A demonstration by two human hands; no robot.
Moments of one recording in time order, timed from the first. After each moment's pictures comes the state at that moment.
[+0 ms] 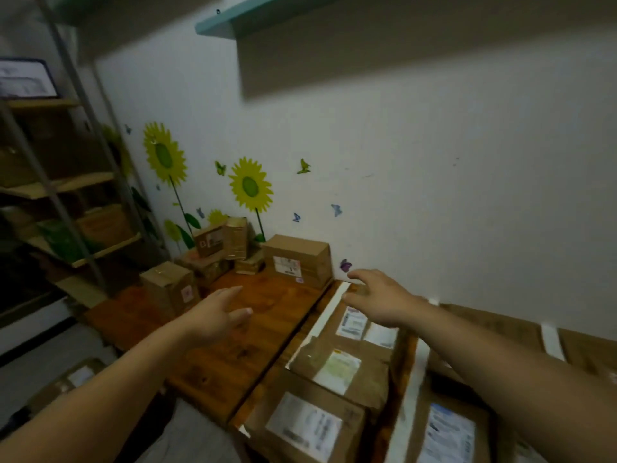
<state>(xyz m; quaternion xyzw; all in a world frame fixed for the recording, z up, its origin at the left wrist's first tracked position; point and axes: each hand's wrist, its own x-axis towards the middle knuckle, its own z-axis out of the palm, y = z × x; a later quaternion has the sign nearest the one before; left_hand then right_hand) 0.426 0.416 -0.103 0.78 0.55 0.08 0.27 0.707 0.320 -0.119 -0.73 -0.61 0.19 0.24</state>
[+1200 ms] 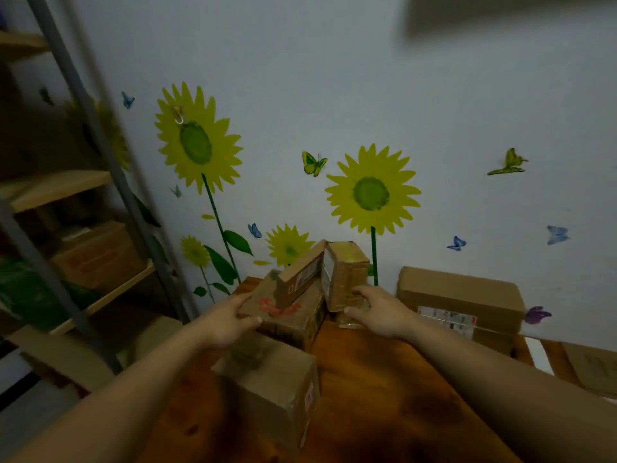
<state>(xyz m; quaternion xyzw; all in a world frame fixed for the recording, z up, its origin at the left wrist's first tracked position) 0.170 1.005 -0.127 0.80 0.50 0.04 0.32 0.429 0.896 -0.166 -0.78 -0.54 0.24 0.21</state>
